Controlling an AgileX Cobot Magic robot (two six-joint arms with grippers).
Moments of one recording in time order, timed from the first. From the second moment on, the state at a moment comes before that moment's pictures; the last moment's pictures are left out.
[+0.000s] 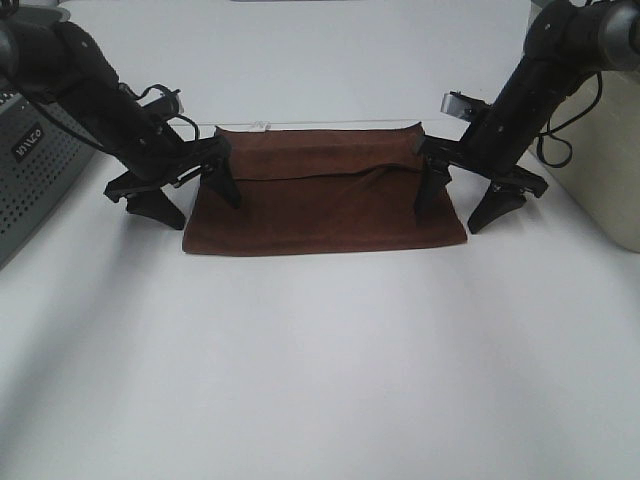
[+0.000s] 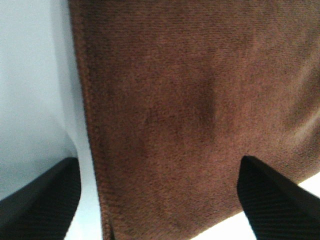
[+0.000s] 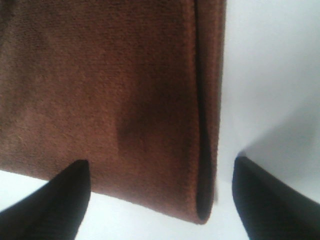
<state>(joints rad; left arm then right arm) -0.20 2.40 -1.80 -0.59 0.90 0.11 0.10 2.41 -1.87 0.38 1.13 -0.09</state>
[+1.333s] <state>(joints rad) -0.25 2.20 -1.48 -0.50 0.94 0.07 0.12 2.15 -1.38 0.40 0.95 -0.06</state>
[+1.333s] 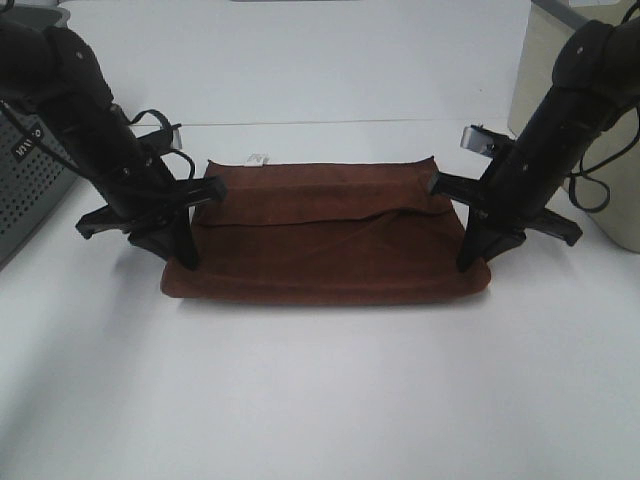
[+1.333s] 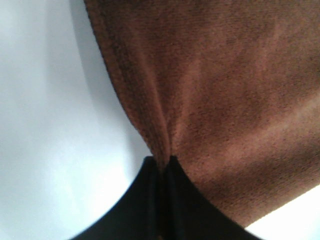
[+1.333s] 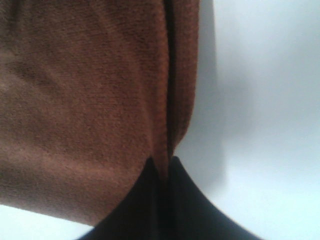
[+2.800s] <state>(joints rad) -0.24 2.28 -1.68 -0.42 0.54 -0.14 0.13 2.30 -1.73 0.37 0.75 -0.07</state>
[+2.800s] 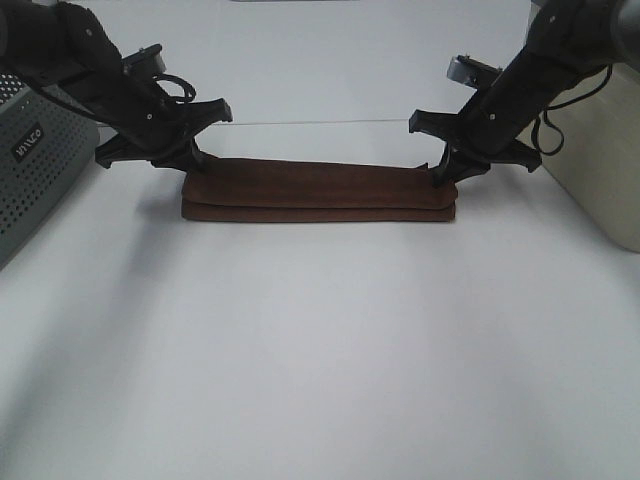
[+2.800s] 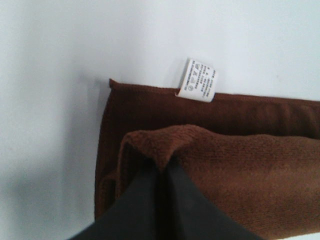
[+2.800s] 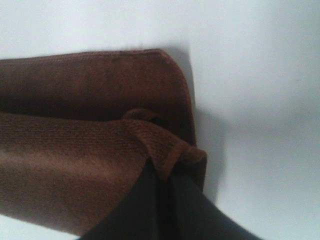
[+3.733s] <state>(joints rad) -0.24 2.33 -1.68 -0.39 0.50 -0.09 0.13 2.28 -1.74 0.34 0.75 -0.07</state>
